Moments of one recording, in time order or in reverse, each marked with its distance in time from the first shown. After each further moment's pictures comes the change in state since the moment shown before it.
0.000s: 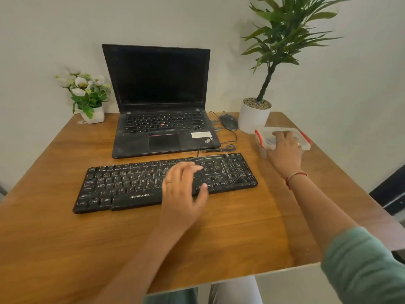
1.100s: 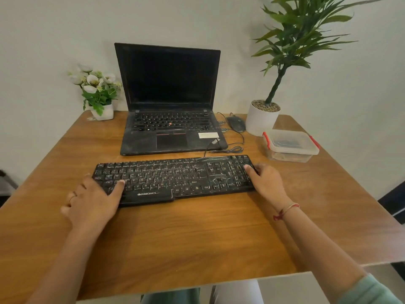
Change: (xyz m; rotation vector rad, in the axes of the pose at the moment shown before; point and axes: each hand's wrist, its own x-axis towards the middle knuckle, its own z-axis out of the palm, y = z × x) left_hand -0.004 -0.104 -0.110 0.501 -0.151 -0.922; right_hand -0.064 -0.035 0.024 0.346 -0.280 -0.036
